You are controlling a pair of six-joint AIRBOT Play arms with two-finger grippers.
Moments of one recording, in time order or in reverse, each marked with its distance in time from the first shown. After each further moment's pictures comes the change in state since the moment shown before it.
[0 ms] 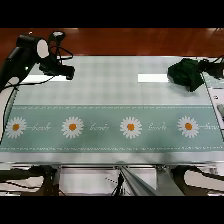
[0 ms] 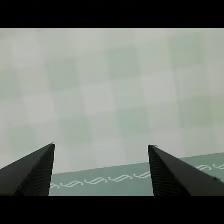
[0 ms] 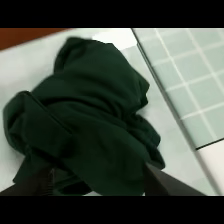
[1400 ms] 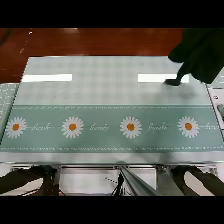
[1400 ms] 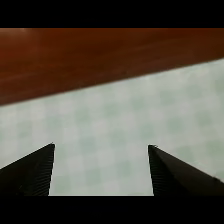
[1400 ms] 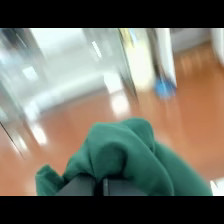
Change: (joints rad) left arm -0.089 0.245 0.474 -0.018 -0.028 0.000; right arm 0.104 0.420 0.005 0.382 -0.307 -0.199
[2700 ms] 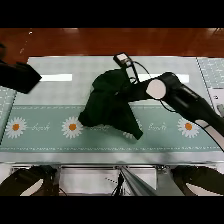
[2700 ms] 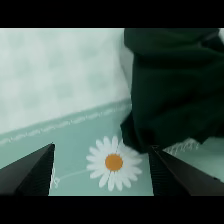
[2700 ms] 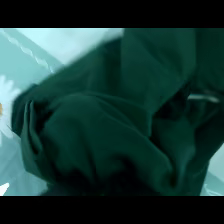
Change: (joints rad) left arm -0.067 0.401 -0.533 0.001 -0.264 -0.005; right arm 0.784 -0.325 -0.002 0.066 0.631 -0.130
